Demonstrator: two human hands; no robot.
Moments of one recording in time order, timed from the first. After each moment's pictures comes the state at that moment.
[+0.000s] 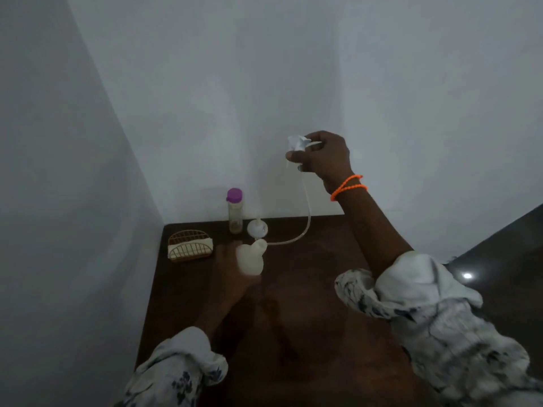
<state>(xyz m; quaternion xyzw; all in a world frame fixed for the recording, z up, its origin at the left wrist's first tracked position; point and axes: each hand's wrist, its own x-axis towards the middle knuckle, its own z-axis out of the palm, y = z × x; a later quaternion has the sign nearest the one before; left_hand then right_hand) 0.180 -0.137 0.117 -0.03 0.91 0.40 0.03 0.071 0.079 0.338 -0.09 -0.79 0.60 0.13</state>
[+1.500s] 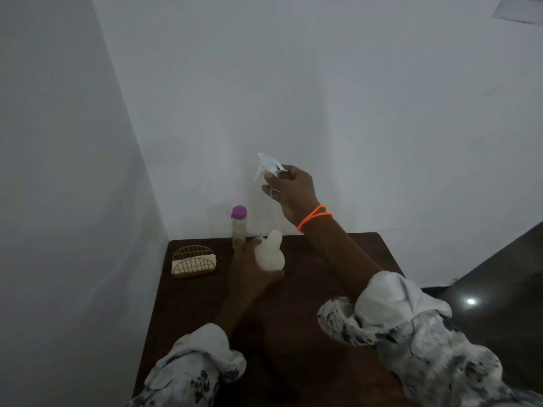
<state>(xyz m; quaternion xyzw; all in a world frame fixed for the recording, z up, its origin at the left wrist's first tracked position) 0.170 -0.109 0.158 0.01 0.90 0.43 -0.04 0.085 0.000 0.318 -0.09 -0.60 0.79 0.05</state>
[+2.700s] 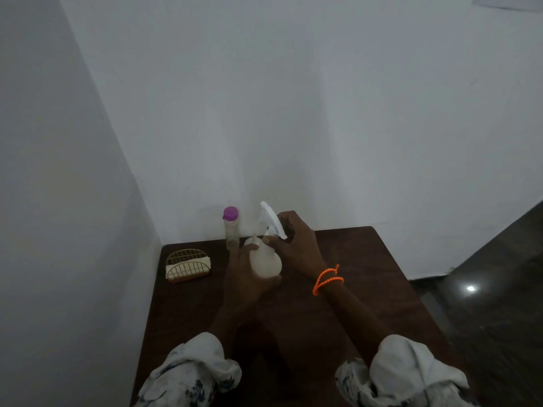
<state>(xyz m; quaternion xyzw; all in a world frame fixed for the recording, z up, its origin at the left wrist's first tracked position) 0.183 -0.103 0.153 0.06 0.89 0.44 -0.08 0.168 0.046 0.237 0.06 -0.85 0.50 0.15</state>
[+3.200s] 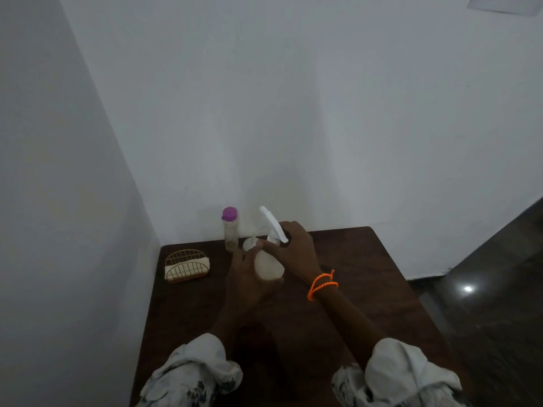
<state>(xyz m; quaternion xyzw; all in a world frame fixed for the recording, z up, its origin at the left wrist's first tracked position) 0.187 -0.101 0.151 0.09 0.89 0.45 -0.08 0.173 0.037 0.224 0.02 -0.87 0.47 0.18</state>
